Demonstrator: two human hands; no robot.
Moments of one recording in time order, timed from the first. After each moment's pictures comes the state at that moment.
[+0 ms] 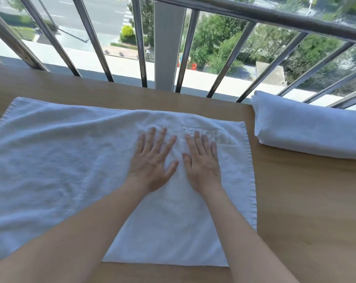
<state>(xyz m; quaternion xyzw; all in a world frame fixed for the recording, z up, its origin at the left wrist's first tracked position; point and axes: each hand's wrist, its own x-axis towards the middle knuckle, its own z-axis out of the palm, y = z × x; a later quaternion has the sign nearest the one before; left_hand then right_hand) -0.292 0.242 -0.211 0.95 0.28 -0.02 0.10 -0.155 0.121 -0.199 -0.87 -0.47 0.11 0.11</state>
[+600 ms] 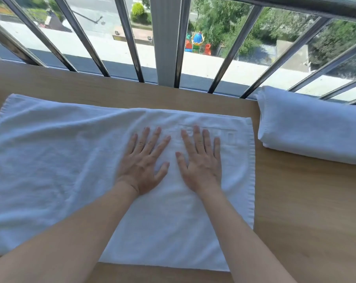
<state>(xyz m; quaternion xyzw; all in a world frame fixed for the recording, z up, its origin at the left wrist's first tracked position) -0.289 0.244 -0.200 0.95 0.29 -0.02 0.08 -0.136 0.125 -0.203 -0.87 -0.49 0.11 0.06</state>
